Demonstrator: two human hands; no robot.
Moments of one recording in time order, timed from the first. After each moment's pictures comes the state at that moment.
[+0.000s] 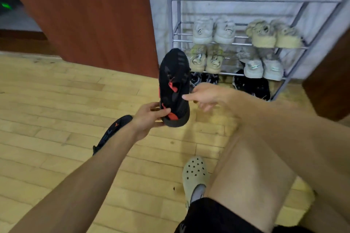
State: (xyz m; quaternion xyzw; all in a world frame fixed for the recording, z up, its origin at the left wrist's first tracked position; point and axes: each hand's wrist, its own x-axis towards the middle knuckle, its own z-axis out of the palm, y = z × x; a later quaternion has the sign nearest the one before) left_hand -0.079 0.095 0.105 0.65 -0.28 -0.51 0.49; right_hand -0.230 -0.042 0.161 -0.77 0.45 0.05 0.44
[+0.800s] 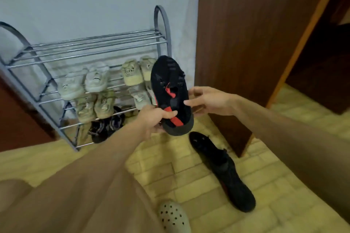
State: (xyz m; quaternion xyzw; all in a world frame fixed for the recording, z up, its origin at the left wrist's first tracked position) left_hand -0.390 -0.092 0.229 0.63 -0.45 -0.55 0.32; right_hand -0.580 -0.125 0.251 -0.60 0.50 -0.22 0.58
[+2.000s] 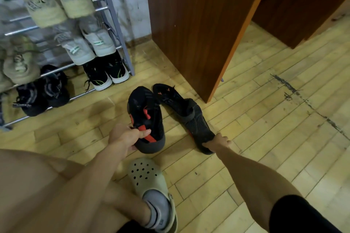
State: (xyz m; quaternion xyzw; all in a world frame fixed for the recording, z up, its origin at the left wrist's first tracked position) left_hand -0.430 -0.060 0.020 0.71 -0.35 -0.58 0.18; right_hand -0.705 0.009 -0.105 -0.26 0.89 0.00 0.37
